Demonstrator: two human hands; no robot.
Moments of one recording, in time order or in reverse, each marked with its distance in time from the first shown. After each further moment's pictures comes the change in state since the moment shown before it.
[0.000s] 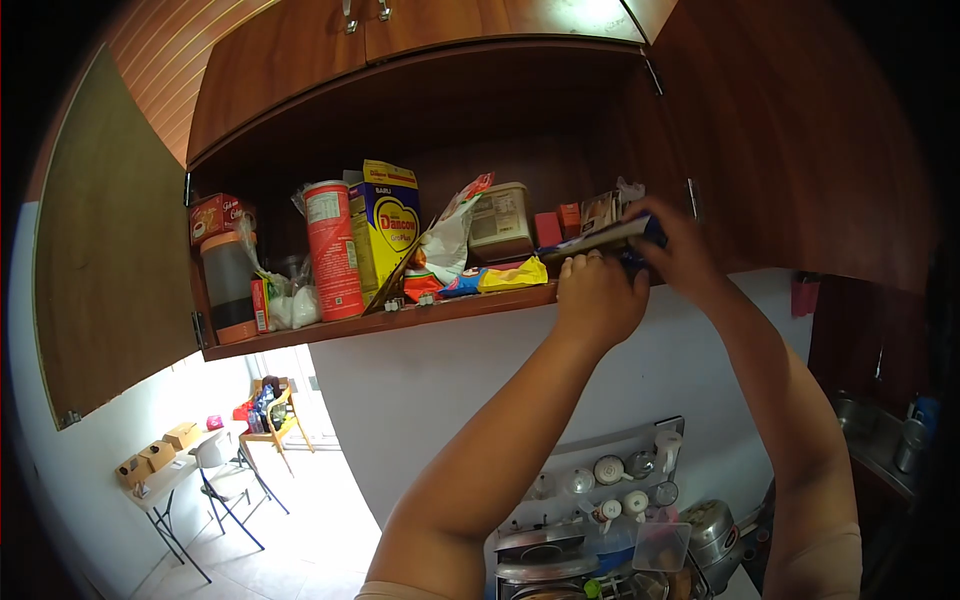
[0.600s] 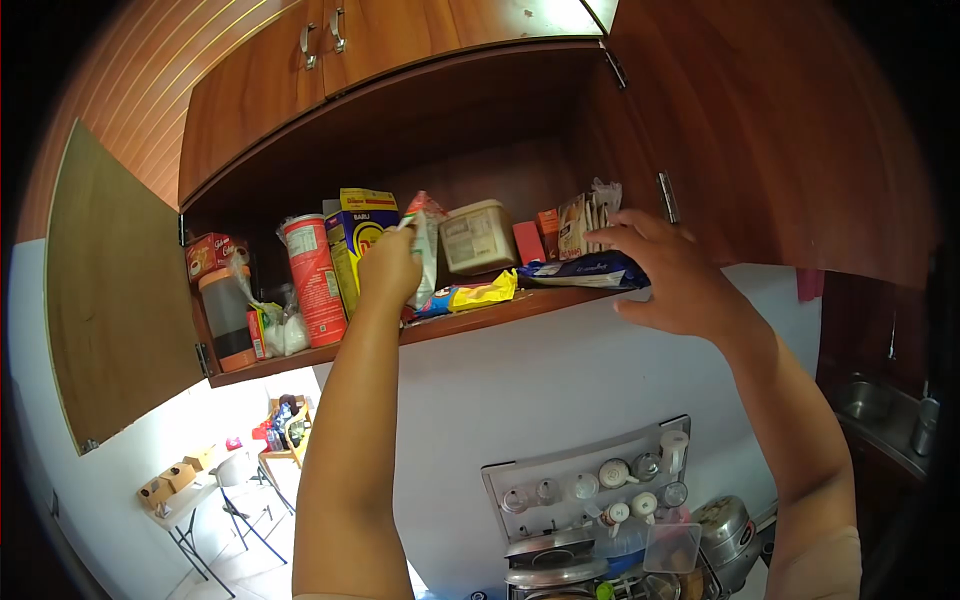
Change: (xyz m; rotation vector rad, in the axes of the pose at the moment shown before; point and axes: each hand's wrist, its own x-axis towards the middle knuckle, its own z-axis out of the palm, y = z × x) left_hand 0.036 -0.146 -0.111 0.527 -0.007 -0.143; right_hand -0.028 -0.043 -0.034 -0.380 -0.188 -0.082
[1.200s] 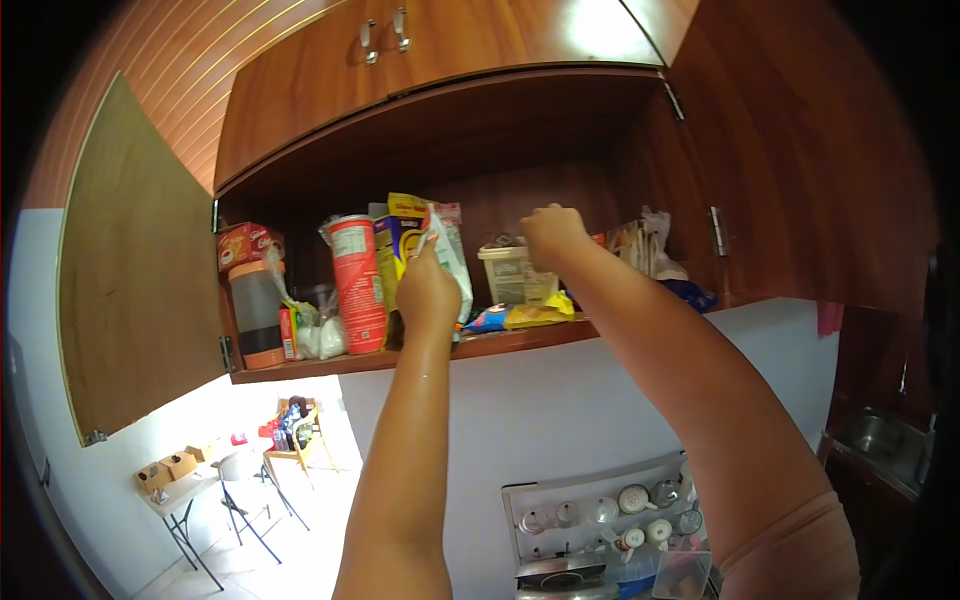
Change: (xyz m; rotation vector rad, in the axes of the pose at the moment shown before) left_hand -0.019 -0.002 -0.004 -0.124 0.215 -0.326; right_hand 0.180 -0.030 0.124 -0.444 -0.251 0.164
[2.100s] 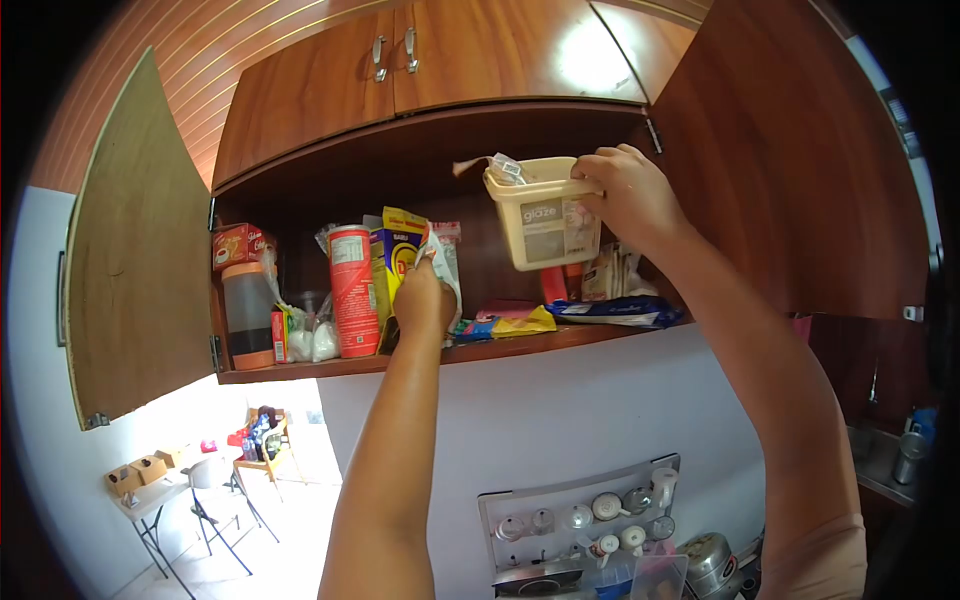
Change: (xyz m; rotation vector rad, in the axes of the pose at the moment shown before) left_hand 0.003 -0.004 -0.002 -0.071 -0.081 0.018; right_hand -0.078 0.060 -0.111 0.213 0.643 -0.117
